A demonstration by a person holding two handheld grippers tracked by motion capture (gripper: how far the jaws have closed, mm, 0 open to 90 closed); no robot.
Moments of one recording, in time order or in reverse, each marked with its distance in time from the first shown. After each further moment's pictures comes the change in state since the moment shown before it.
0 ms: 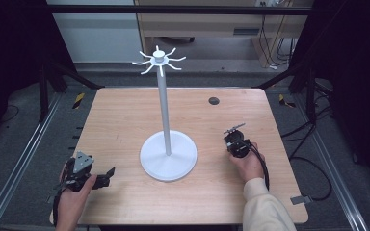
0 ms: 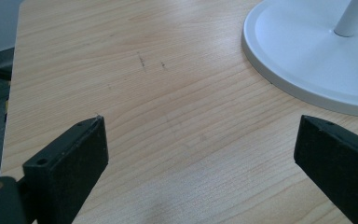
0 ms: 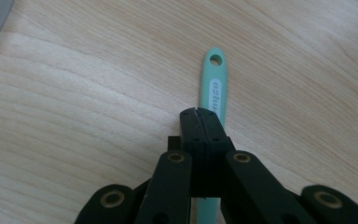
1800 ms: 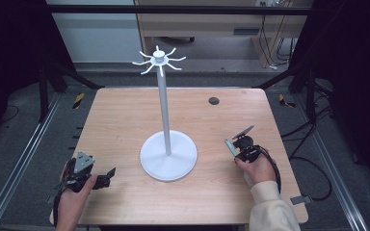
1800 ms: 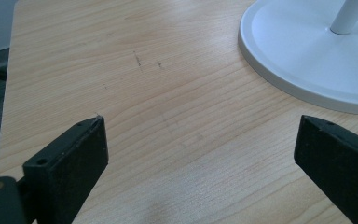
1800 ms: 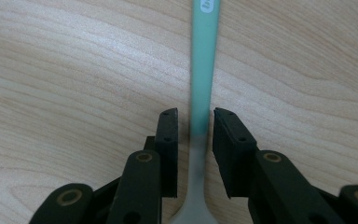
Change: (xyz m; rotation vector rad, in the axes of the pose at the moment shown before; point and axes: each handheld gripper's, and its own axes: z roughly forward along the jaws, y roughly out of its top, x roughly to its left) left arm -0.001 0.000 0.000 0.007 -0.010 0.007; right arm -0.013 -0.021 -0.021 0.219 0.054 0.055
